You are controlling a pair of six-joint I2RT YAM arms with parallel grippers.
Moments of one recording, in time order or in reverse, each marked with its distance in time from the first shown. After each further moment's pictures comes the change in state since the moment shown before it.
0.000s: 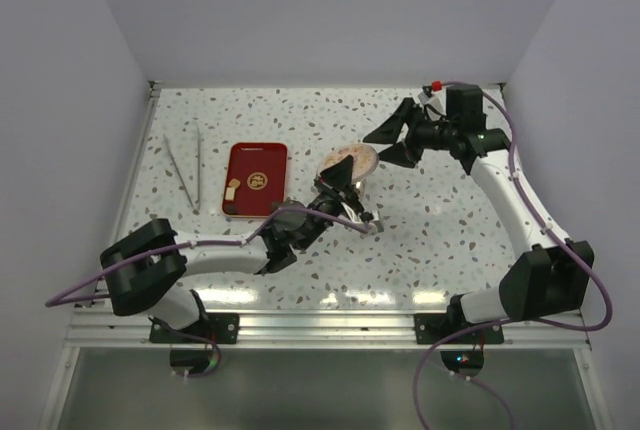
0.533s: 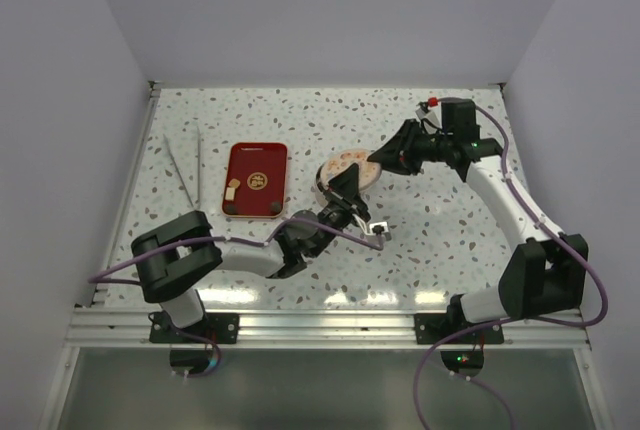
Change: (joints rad) left arm -0.046 0.175 -0.008 0.179 -0.069 0.192; right arm -0.003 0.008 -0.121 0.035 0.006 -0.027
